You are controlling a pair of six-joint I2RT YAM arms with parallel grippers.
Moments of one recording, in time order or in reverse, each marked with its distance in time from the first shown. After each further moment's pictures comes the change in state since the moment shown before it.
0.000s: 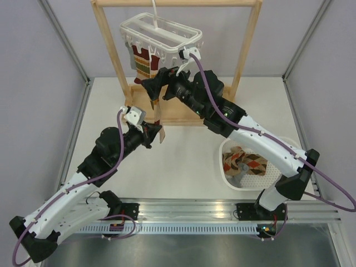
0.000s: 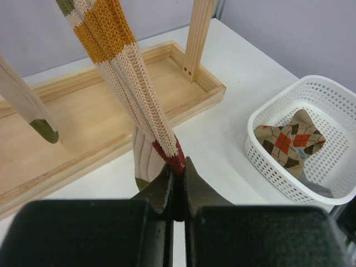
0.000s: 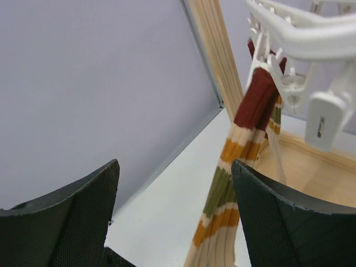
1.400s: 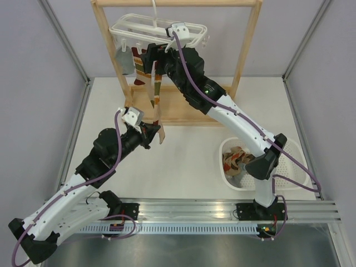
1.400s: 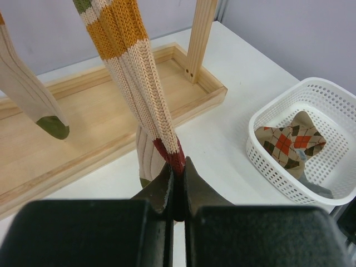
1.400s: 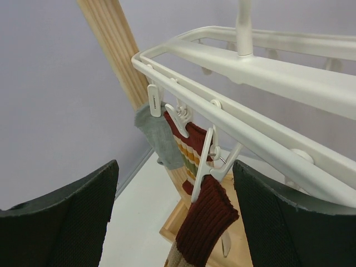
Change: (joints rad) left arm 0.000 -0.024 0.000 -0.014 -0.008 0.000; right arm -0.092 0.383 0.511 -0.112 0.146 -0.153
